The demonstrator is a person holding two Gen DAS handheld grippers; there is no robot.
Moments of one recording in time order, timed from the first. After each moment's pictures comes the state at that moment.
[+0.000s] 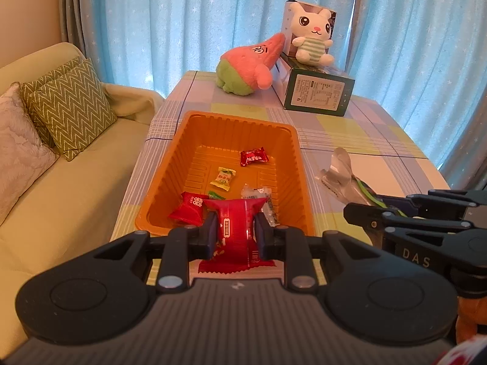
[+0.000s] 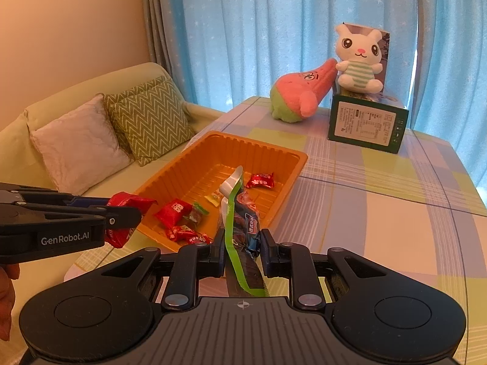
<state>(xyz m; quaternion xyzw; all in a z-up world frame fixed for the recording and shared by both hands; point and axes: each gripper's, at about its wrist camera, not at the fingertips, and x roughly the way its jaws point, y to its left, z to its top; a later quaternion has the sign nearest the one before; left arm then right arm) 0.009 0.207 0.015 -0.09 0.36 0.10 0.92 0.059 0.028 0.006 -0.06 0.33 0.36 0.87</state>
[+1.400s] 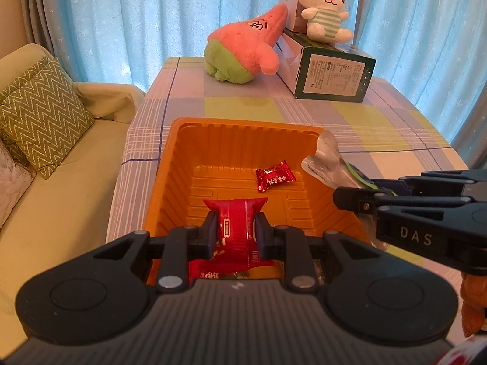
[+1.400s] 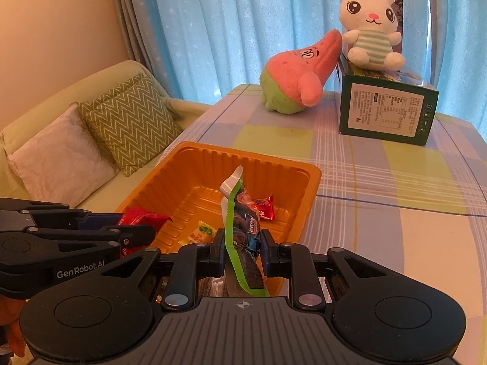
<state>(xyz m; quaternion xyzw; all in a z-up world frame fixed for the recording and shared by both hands) 0.140 0.269 -0.035 -0.06 0.40 0.06 0.91 0.177 0.091 -0.034 -0.03 0.37 0.35 0.86</state>
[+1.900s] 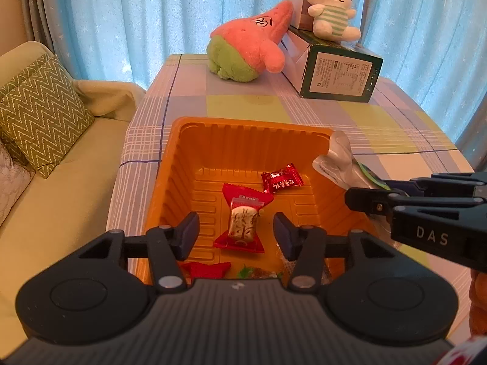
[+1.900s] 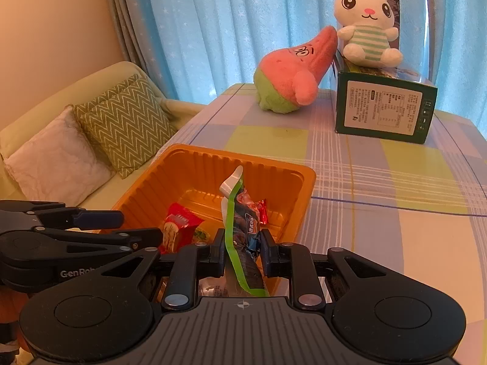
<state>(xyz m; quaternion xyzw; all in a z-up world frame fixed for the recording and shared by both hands) 0.151 0.276 -0.043 -0.06 0.40 0.06 0.91 0.187 0.090 -0.039 -0.02 0.37 0.34 0.86</state>
